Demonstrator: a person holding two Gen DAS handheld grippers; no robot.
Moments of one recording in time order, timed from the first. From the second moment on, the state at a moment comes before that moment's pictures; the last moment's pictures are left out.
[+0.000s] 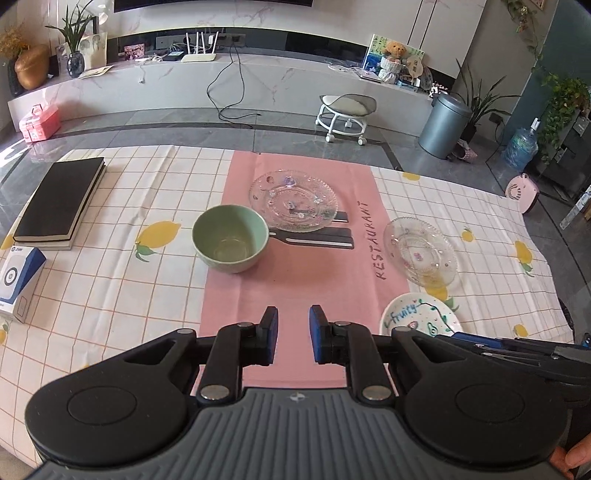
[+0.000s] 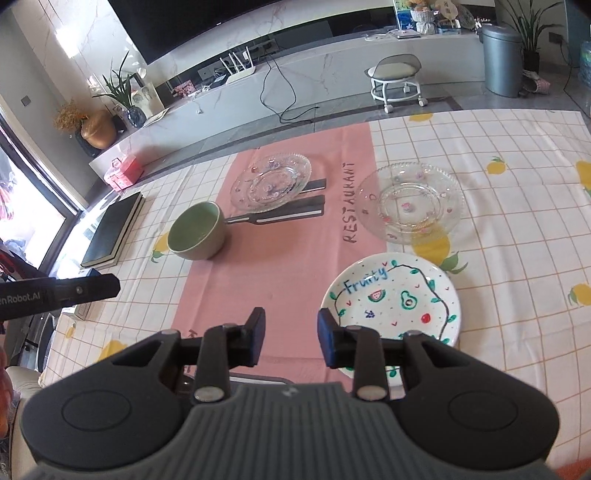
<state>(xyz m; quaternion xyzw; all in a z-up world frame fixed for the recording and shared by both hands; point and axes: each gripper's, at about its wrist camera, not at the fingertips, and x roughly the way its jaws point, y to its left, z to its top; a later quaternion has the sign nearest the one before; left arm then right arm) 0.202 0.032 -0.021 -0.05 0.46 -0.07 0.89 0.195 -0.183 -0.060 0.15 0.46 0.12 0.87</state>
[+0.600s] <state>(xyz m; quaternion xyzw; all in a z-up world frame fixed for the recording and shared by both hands) 0.283 0.130 -0.069 -0.15 0.43 0.02 0.89 0.306 -0.101 -0.090 0.12 0.49 0.14 0.85</state>
